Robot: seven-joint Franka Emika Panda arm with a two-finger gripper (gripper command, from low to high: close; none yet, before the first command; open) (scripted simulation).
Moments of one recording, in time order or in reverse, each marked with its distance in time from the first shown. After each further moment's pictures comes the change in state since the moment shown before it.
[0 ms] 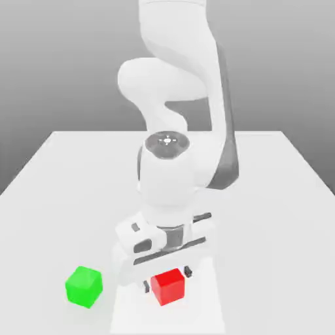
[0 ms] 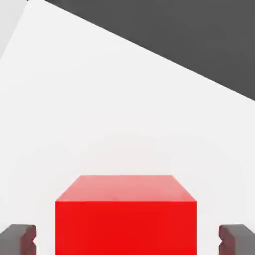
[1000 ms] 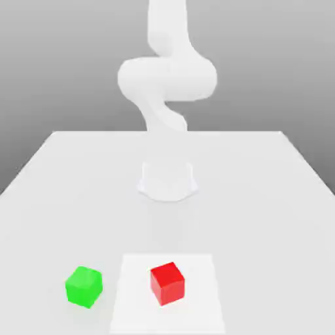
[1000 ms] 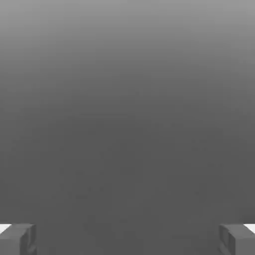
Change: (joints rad) arm -0.059 -0.981 0.043 0.322 -0.077 -0.585 0.469
